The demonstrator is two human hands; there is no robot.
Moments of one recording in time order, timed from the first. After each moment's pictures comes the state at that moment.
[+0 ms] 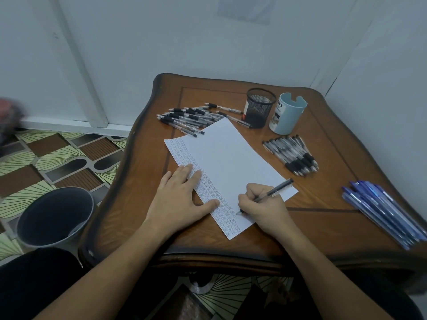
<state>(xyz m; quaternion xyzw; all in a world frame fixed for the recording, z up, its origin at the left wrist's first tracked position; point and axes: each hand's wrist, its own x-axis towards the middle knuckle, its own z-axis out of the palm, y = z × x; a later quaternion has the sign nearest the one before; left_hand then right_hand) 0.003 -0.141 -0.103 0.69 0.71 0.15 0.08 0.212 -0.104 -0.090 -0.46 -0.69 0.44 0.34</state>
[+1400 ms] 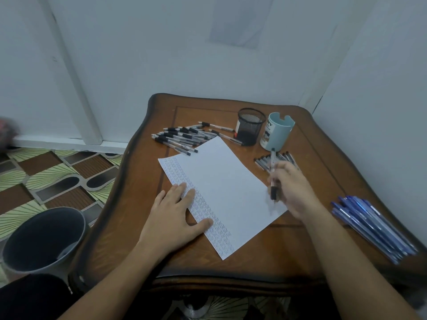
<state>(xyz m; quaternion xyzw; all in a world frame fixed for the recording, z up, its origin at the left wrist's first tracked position) 0.003 -0.144 -0.100 0.68 0.71 0.16 0.08 0.242 -0.039 -0.029 -0.62 -0.52 0.47 0.36</state>
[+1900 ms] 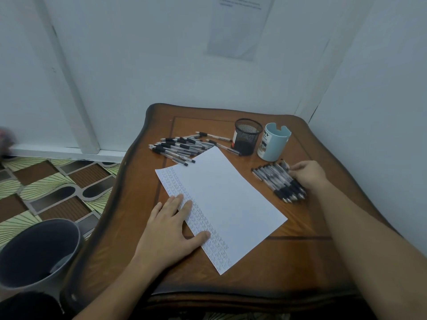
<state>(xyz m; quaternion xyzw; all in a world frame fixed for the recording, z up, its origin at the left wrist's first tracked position) 0.004 -0.143 -0.098 0.68 0.71 0.17 0.07 0.308 0.074 -0.045 -0.73 -0.59 0.26 0.25</state>
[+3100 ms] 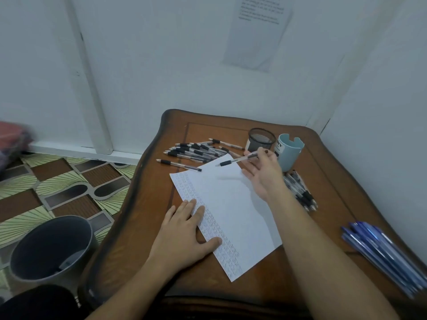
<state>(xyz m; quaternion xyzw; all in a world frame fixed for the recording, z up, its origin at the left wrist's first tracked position) 0.000 -0.143 -0.102 0.69 0.71 0.15 0.07 0.157 0.029 -0.027 -0.44 -0.35 0.64 0.52</state>
